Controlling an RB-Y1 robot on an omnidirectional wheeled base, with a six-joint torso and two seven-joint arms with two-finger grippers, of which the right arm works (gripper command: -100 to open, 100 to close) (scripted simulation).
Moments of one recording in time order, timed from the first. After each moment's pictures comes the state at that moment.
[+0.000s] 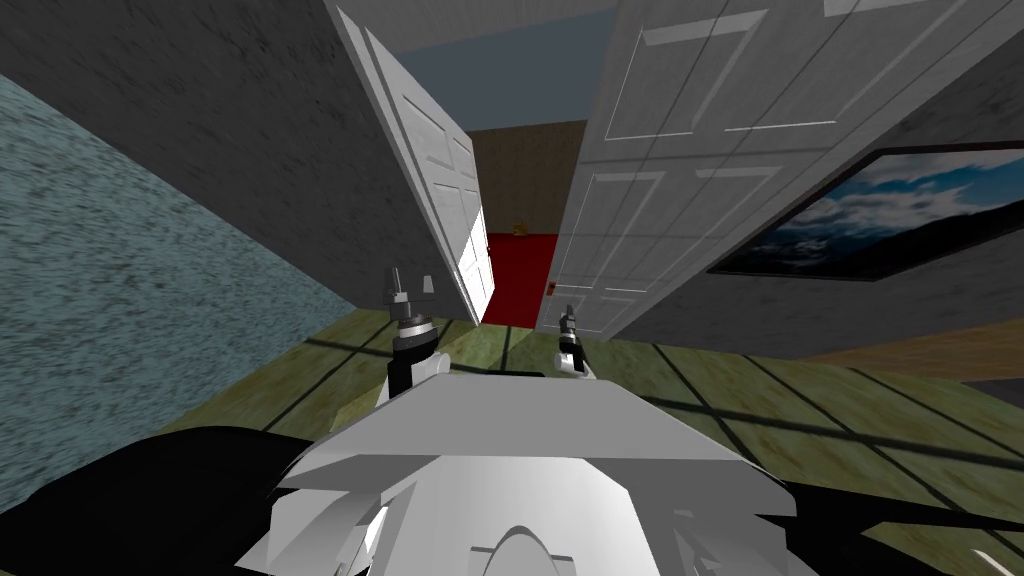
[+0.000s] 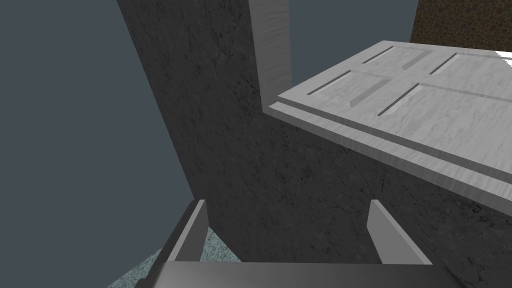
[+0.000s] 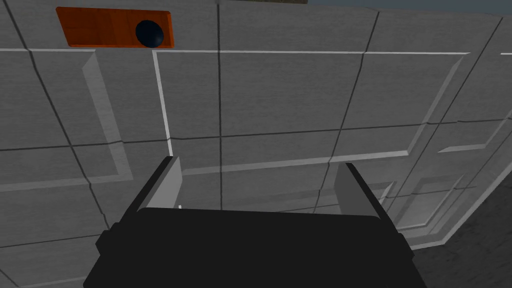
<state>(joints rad) 0.03 -0.05 0.00 -1.07 -0.28 -0.77 0.21</state>
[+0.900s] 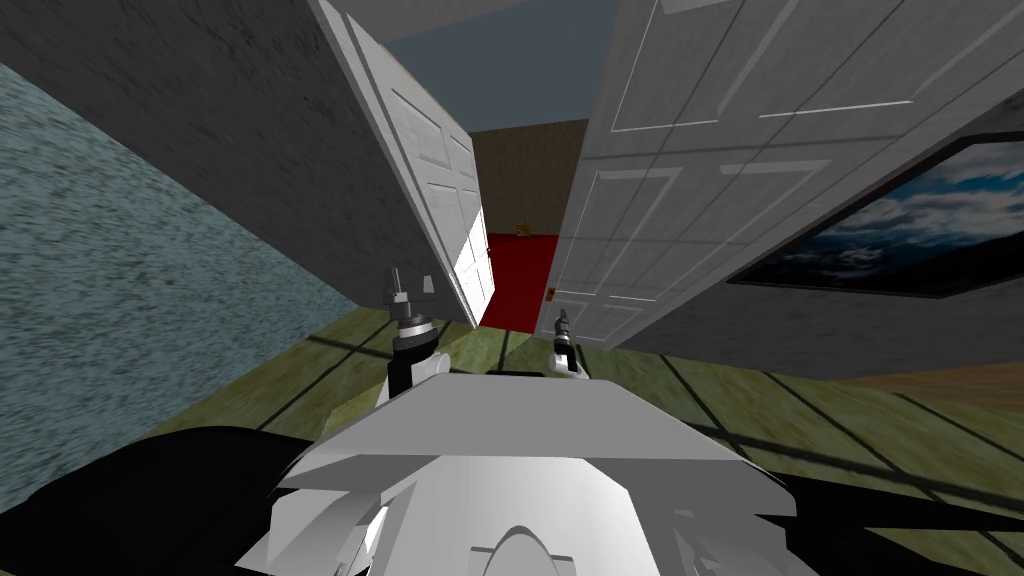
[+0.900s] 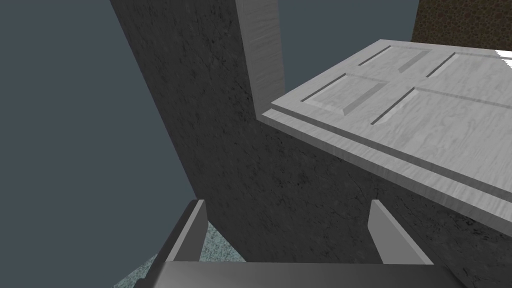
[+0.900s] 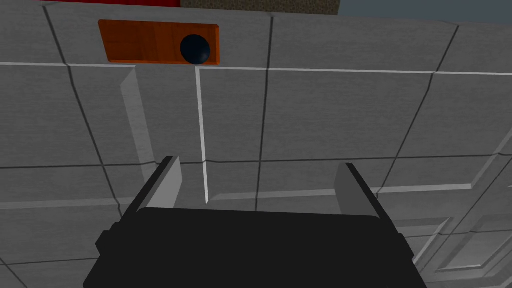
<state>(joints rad) -0.04 -0.02 0.00 -0.89 -0.30 -0.79 0.24</state>
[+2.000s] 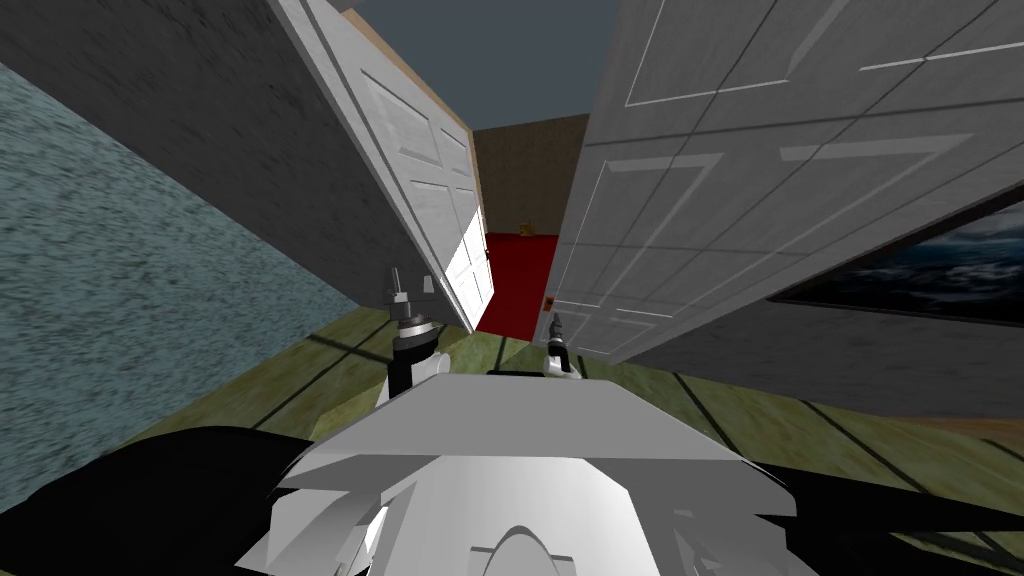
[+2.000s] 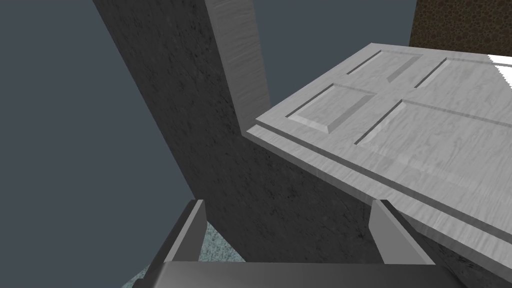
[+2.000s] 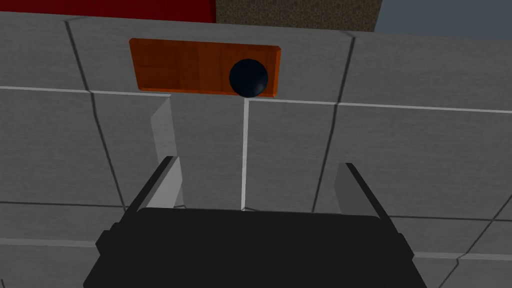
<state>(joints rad) -0.12 0.02 0.01 -0.69 -0.33 -0.82 0.27</state>
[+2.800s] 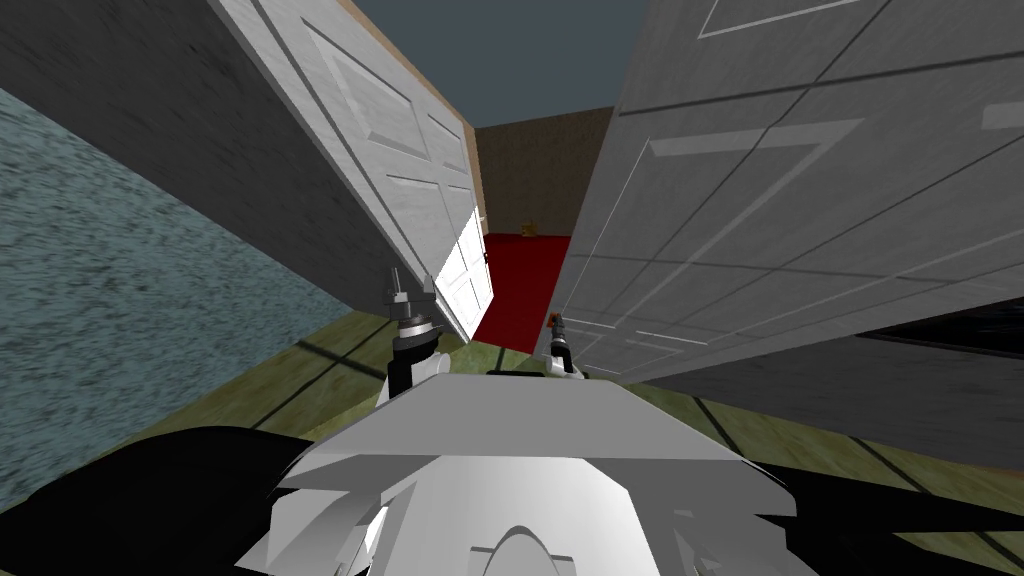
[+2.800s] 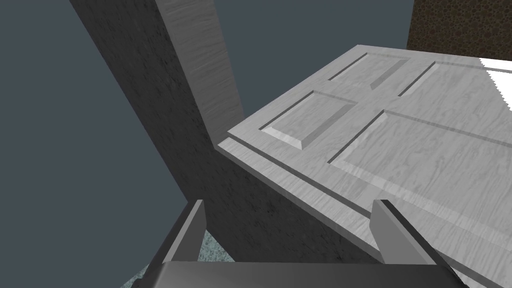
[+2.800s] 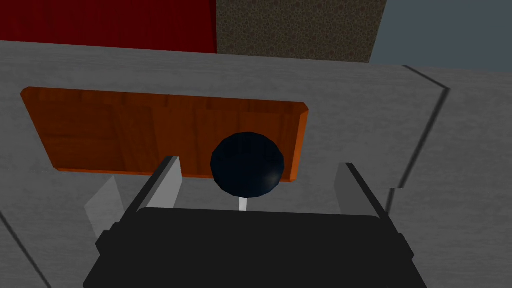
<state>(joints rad) -0.13 0.00 0.00 -0.67 -0.33 -0.82 0.25</state>
